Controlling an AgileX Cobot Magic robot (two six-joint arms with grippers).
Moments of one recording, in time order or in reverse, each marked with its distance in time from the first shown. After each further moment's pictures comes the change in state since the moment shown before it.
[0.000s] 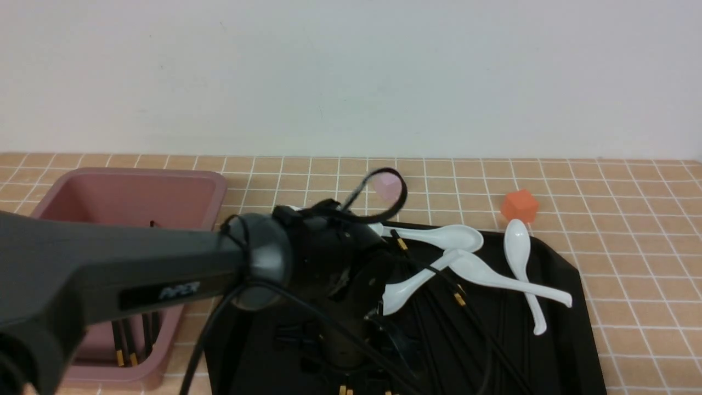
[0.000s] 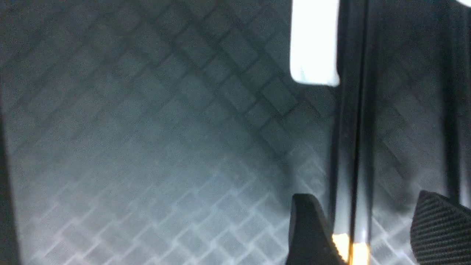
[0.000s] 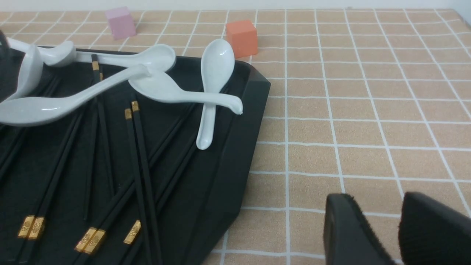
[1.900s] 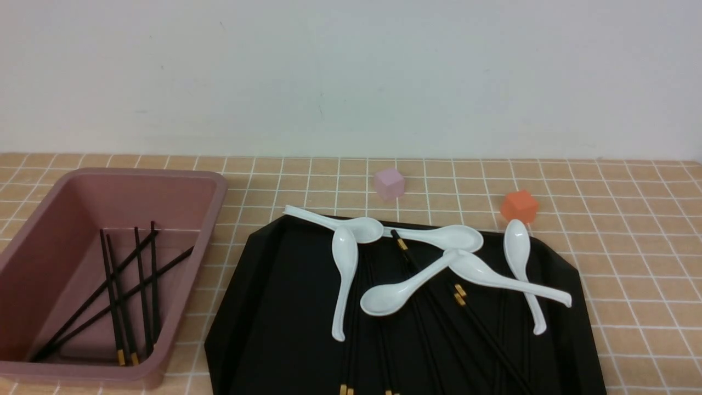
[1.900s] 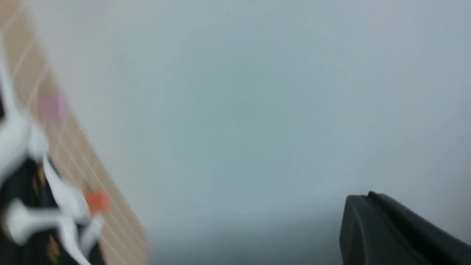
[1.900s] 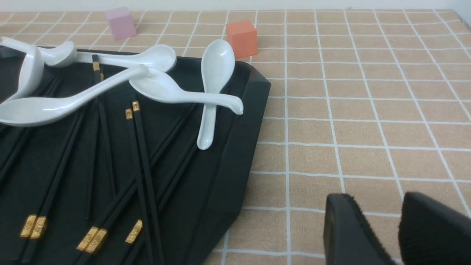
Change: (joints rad) right arm 0.000 0.000 0.000 0.000 0.000 0.000; left arm 0.682 -1.896 0.936 -1.089 -0.491 0.365
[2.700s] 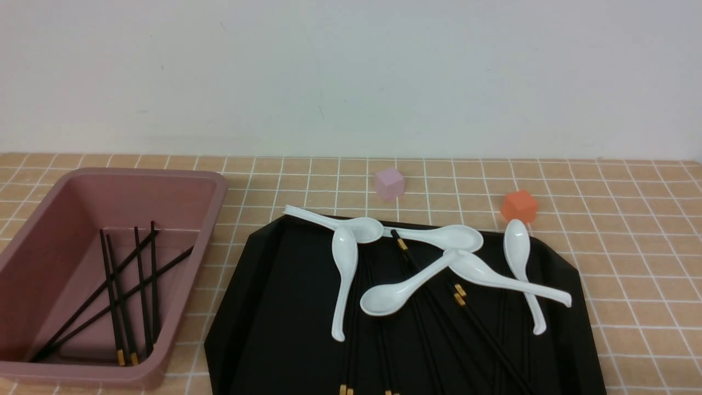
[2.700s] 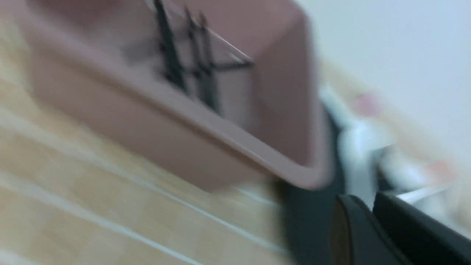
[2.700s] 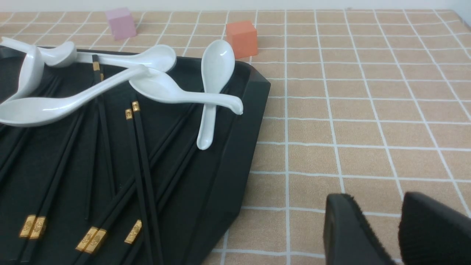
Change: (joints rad) right arm 0.000 0.000 0.000 0.000 0.000 0.000; left arm 0.000 -0.091 0.386 0.648 0.021 -0.186
